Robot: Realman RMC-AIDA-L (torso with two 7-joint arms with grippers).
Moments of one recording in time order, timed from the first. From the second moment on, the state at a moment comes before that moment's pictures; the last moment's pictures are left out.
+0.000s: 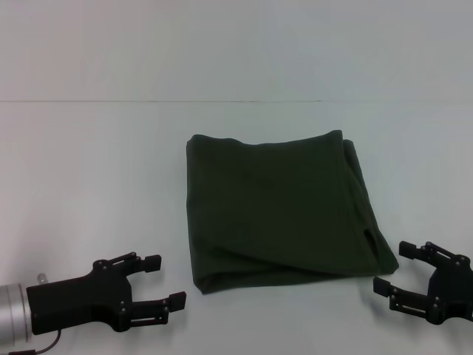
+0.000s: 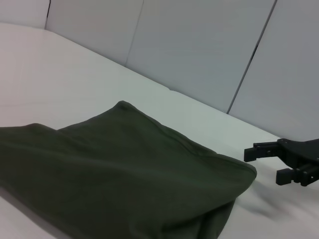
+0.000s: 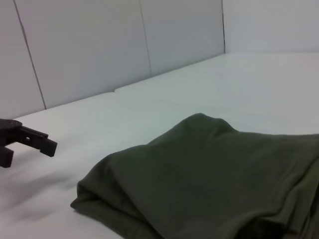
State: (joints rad) left arm -0.33 -2.11 0.74 0.62 1.97 1.53 -1.28; right arm 0.30 2.09 -0.51 -0.47 -1.97 -1.45 0.95
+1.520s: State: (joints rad) left arm -0.33 -2.12 0.73 0.60 1.96 1.51 -1.26; right arm 0.31 2.10 -0.47 -0.38 -1.97 -1.54 0.71
